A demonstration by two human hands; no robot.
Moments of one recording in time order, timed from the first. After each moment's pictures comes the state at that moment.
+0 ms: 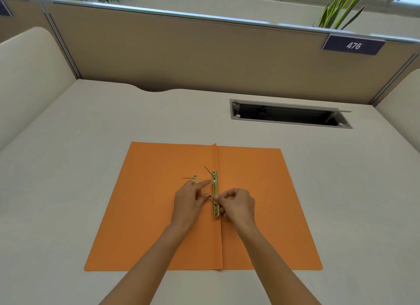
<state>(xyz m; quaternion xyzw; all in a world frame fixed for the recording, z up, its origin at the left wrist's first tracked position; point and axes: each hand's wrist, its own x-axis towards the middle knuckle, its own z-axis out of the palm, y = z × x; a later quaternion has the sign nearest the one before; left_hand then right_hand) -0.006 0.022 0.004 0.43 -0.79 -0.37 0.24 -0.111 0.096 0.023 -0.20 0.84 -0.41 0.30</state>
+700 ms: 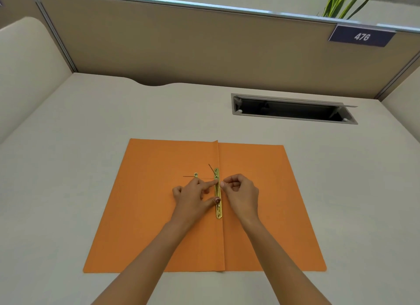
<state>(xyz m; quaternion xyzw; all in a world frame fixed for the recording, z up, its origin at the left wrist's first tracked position) -0.010 0.017 -0.003 0.42 -0.83 -0.32 0.16 -0.130 0.084 0.017 -0.27 0.81 -0.47 0.23</state>
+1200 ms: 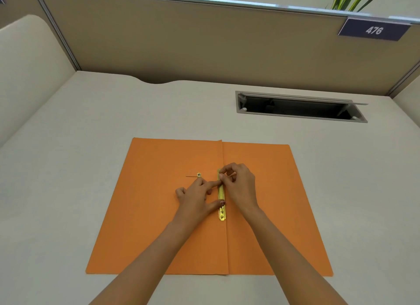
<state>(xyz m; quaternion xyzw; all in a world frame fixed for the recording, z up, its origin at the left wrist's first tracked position) -0.012 0.014 -0.003 0.43 -0.84 -0.30 0.12 -0.146 0.052 0.003 -0.41 0.79 -0.42 0.17</state>
